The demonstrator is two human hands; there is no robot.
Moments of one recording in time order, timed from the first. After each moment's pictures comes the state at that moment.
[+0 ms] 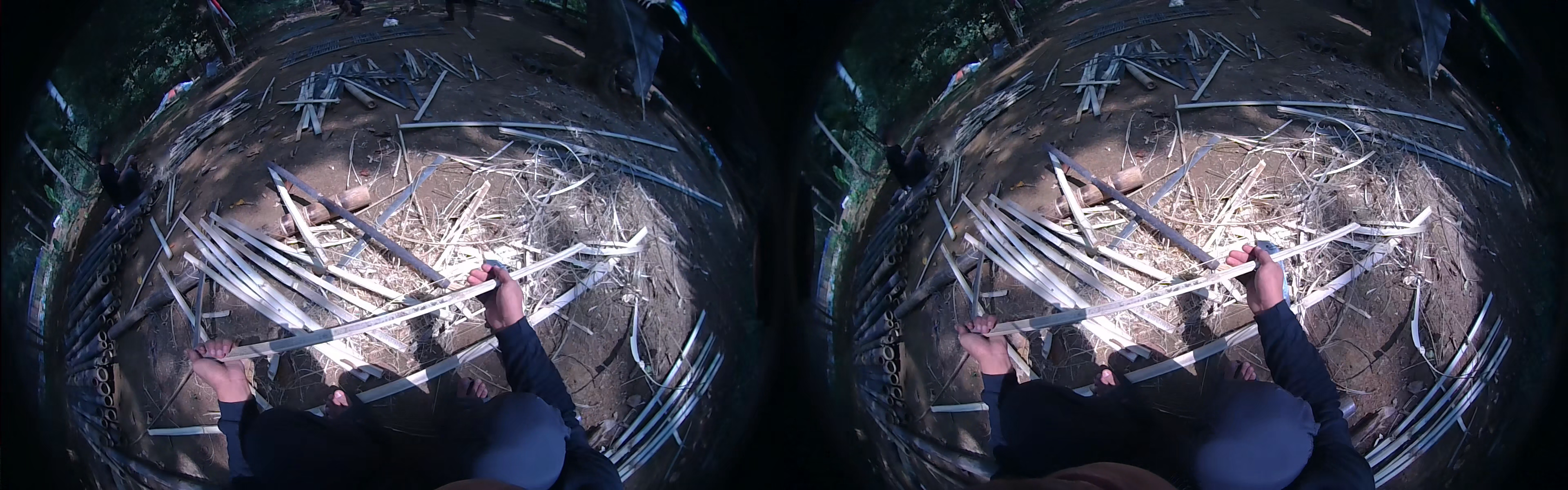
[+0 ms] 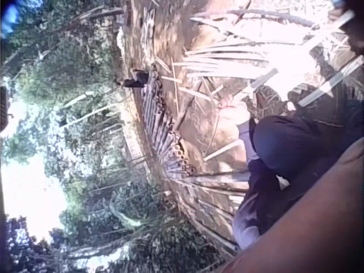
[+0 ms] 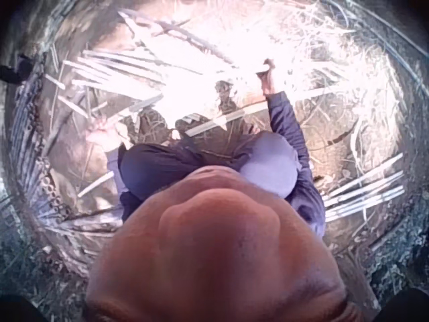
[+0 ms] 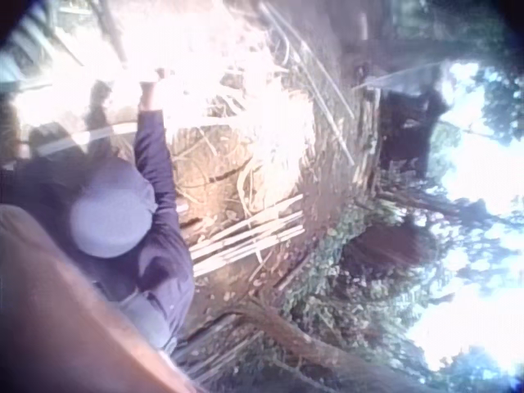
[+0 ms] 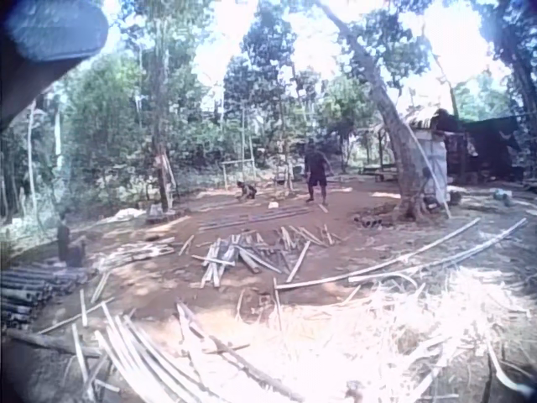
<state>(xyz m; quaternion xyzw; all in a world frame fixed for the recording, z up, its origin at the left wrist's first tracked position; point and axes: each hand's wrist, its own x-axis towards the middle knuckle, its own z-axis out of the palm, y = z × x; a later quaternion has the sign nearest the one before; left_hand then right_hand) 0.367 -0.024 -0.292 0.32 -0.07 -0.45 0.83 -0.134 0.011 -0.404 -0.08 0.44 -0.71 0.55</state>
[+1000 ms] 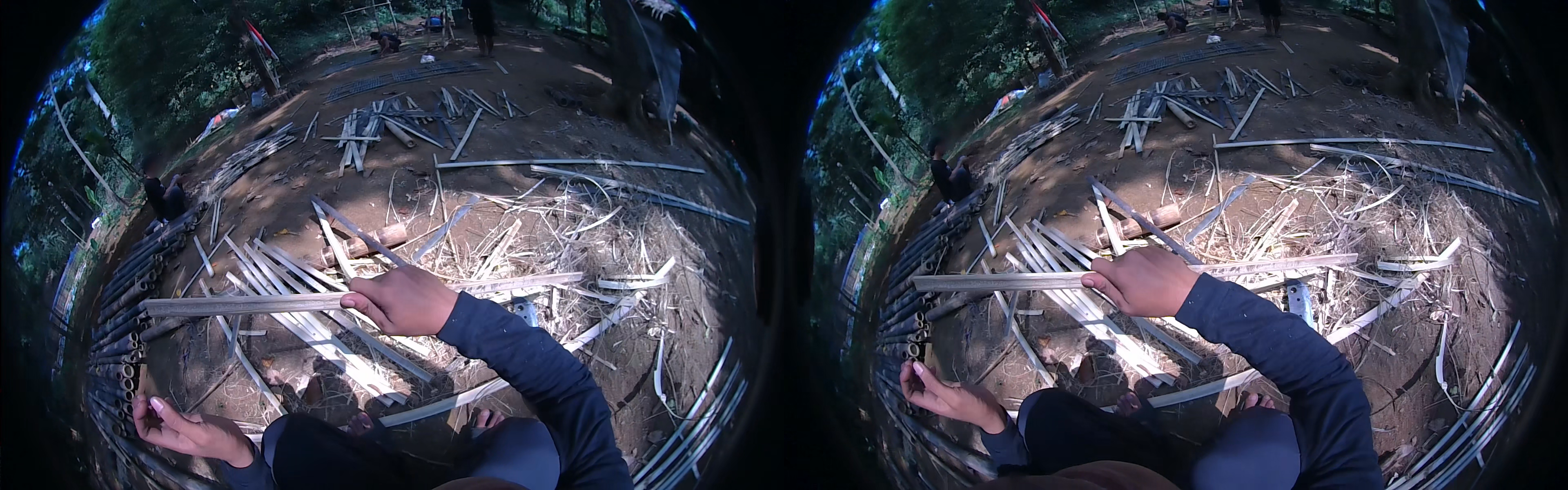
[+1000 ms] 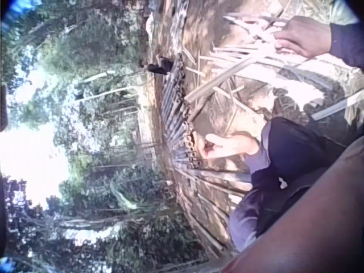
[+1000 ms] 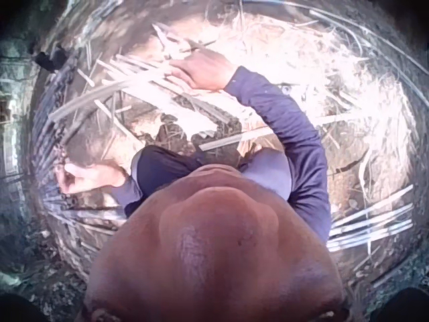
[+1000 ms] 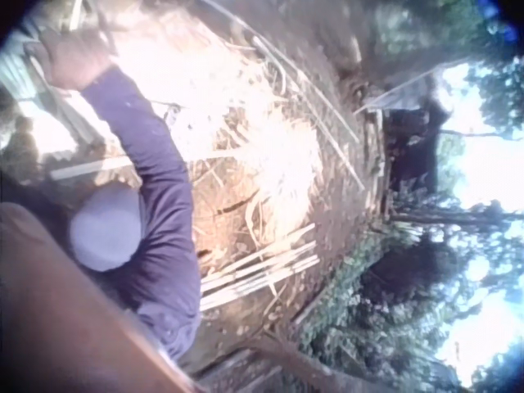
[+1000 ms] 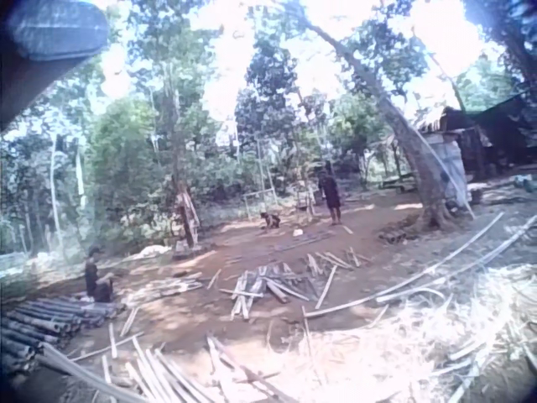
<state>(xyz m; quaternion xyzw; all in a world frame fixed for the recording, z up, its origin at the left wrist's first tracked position) 0.291 0.082 -0.142 0.45 -0.42 0.22 0.76 0.004 -0.037 -0.187 -0.87 0.33 -0.33 0.15</state>
